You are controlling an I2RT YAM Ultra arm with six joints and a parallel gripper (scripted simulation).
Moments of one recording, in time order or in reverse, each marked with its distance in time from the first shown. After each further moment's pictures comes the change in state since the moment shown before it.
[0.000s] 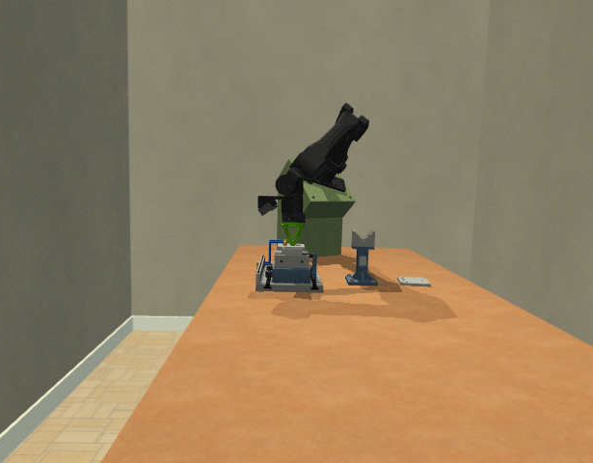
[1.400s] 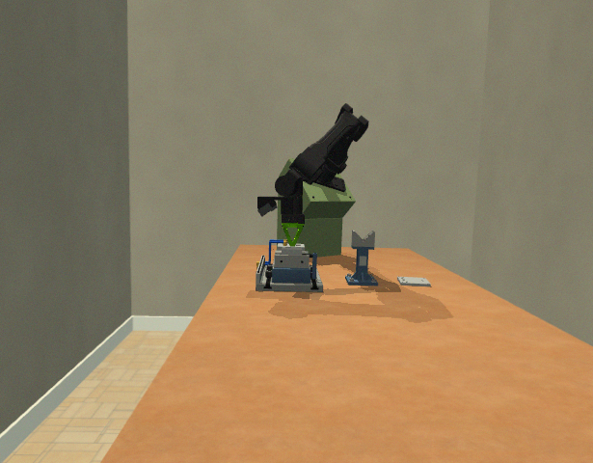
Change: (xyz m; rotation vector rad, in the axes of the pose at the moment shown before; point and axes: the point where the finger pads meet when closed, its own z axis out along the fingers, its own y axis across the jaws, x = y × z) arm -0.001 -0.002 0.002 0.004 0.001 0.001
